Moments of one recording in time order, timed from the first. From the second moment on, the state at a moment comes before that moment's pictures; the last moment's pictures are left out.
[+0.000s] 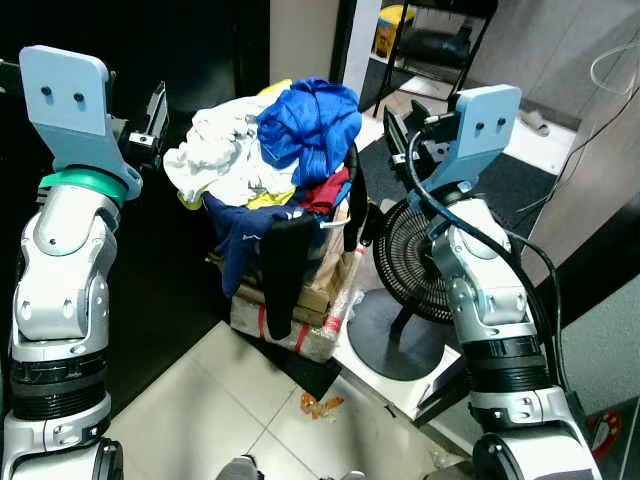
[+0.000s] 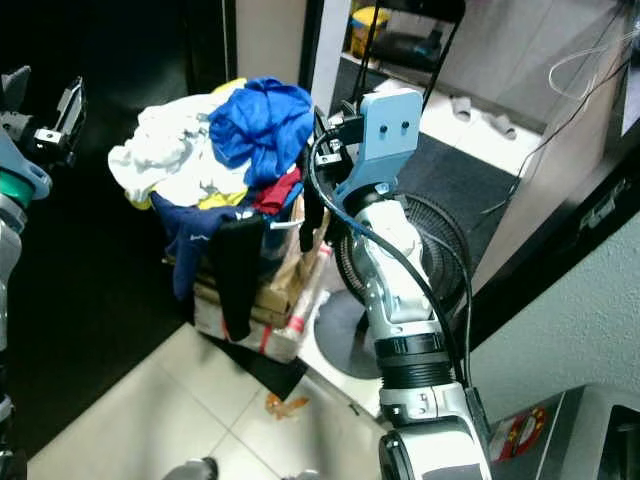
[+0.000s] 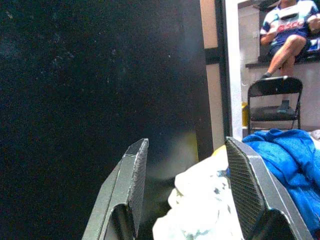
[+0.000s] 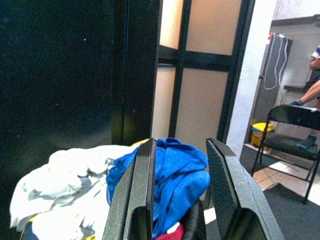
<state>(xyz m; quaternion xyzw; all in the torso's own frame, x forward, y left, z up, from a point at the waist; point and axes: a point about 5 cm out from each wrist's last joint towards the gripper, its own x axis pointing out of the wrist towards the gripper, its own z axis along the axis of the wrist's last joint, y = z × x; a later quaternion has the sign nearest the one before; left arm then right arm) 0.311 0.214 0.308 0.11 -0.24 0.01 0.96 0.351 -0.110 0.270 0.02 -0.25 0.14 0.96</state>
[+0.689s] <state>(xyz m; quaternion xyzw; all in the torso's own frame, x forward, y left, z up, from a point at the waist) 0.313 0.215 0.305 0.11 -0.24 0.01 0.97 0.351 -0.108 0.270 0.02 -0.25 0.14 0.96</state>
